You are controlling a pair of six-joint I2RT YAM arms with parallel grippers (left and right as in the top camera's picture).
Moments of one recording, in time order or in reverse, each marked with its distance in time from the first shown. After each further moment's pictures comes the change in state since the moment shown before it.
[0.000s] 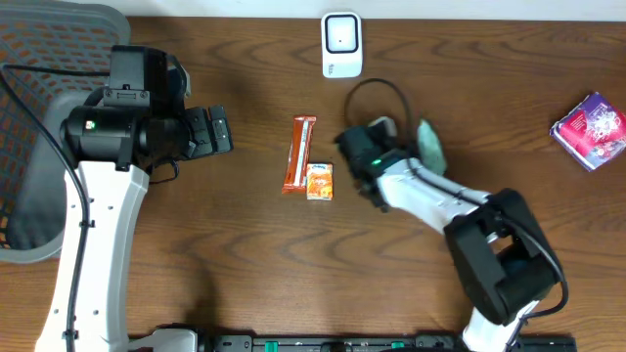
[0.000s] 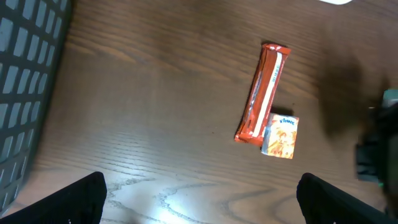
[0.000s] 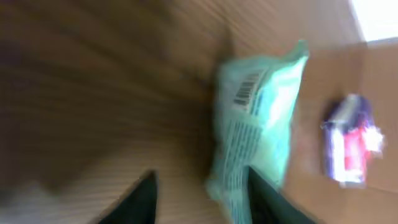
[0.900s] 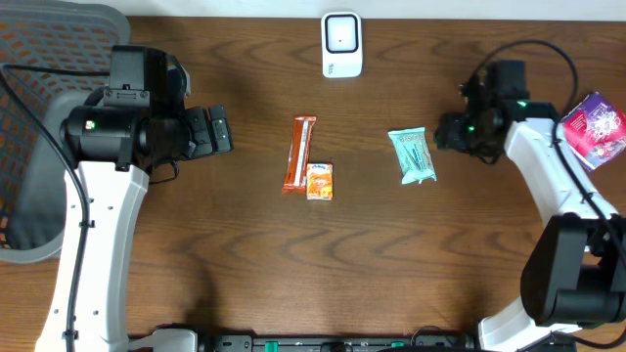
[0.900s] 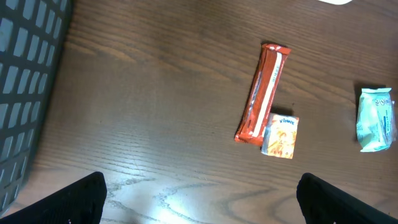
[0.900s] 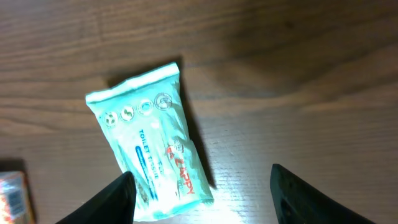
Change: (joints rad) left arm 0.000 0.000 0.000 0.000 0.000 0.000; right arm -0.626 -0.128 0.175 -0.211 -0.991 0.075
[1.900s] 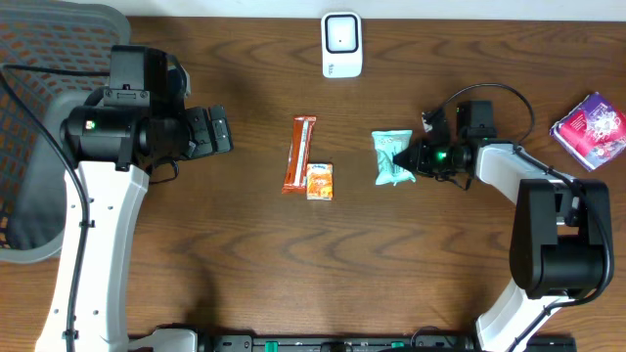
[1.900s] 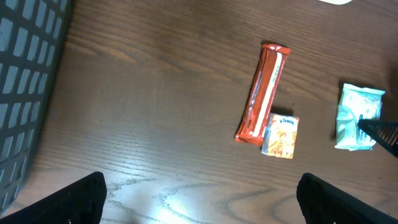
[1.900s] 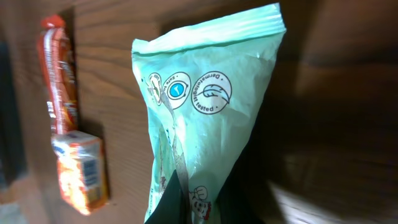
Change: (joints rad) left arm 0.000 0.000 0.000 0.000 0.000 0.000; right arm 0.052 0.138 -0.257 0.427 -0.463 0.114
